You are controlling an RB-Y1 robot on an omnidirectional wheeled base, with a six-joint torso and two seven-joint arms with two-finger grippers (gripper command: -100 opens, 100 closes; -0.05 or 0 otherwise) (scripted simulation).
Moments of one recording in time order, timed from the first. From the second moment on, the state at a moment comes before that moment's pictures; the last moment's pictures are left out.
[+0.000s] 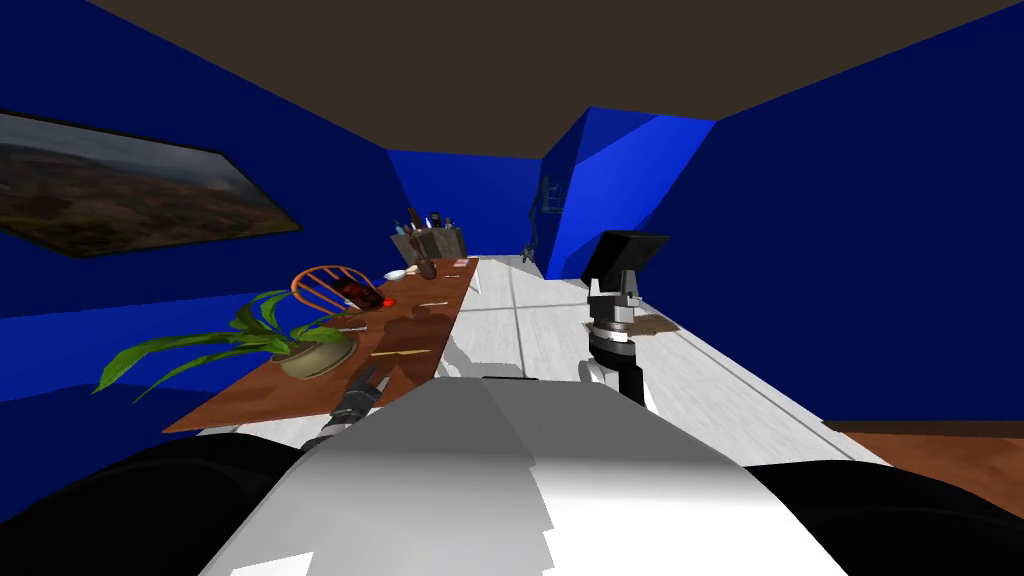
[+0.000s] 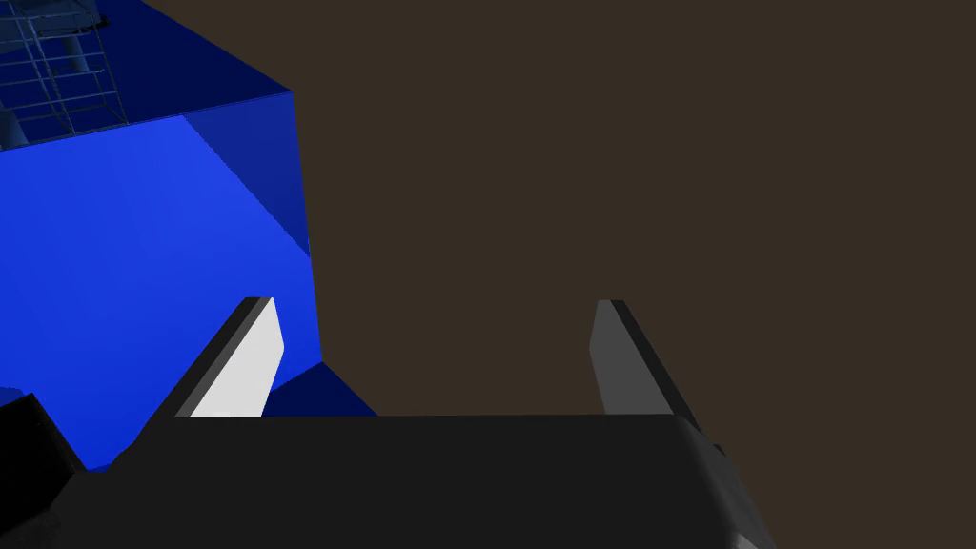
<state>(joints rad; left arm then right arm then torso) 0.74 0.41 0.37 -1.29 -0.21 -0.78 0.65 0.50 -0.03 0.04 -2.37 0.01 -0.46 -0.12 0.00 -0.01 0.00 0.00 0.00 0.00</state>
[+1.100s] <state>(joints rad) 0.80 0.45 0.41 -0.98 -0.23 -0.78 0.72 0.50 -0.03 0.04 -2.37 0.01 -0.46 -0.12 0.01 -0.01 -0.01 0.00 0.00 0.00</state>
